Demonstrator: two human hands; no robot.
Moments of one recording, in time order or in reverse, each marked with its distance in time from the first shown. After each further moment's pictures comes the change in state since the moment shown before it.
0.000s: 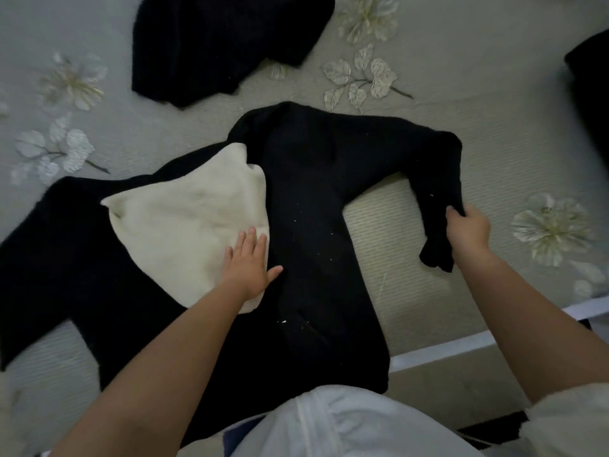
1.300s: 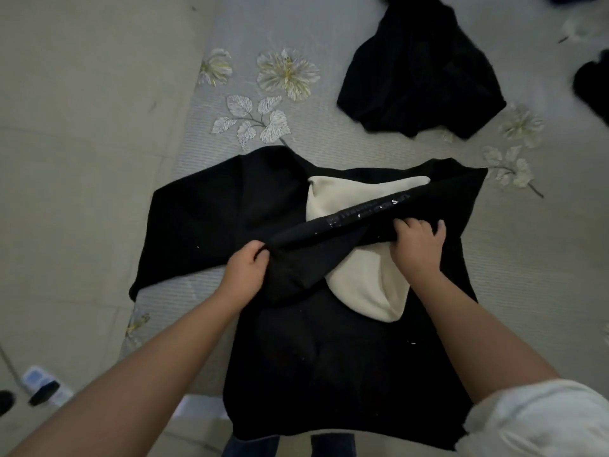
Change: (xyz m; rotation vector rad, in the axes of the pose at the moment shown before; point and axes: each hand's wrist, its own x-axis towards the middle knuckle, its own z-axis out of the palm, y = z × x) left_hand -0.111 -0.255 0.007 -1.214 0.525 -0.201; right_hand -0.235 -0.105 0.231 -1.148 -0.087 -0.942
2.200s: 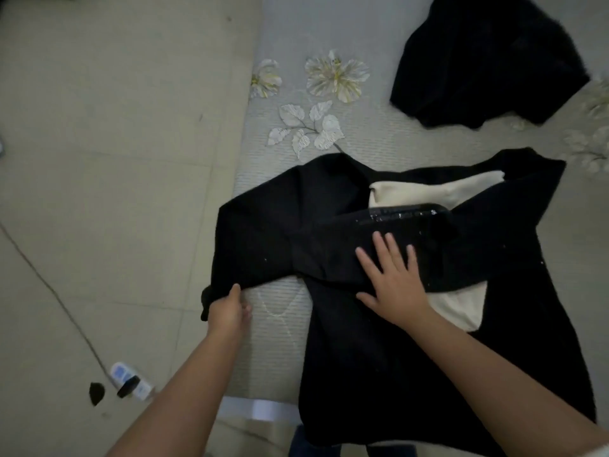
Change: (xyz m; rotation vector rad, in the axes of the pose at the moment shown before) left_hand 0.005 -0.089 -0.086 -0.503 0.353 -0.785; right_hand -0.045 -0.114 0.035 0.013 -0.088 -0.449
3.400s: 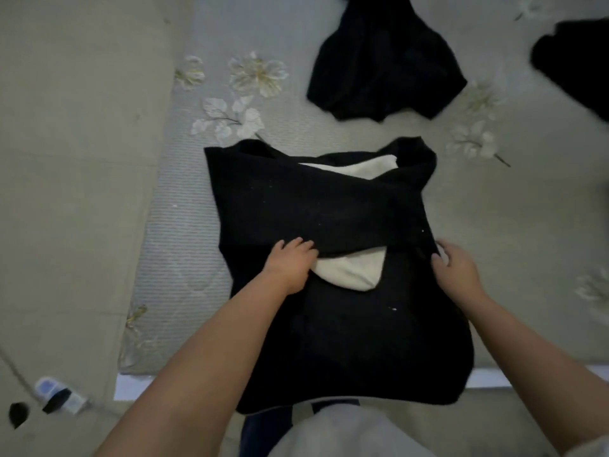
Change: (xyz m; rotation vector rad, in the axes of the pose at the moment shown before) left_hand -0.135 -0.016 0.149 1.756 -0.550 1.261; right_hand -0.125 0.169 -0.033 0.641 0.157 0.713
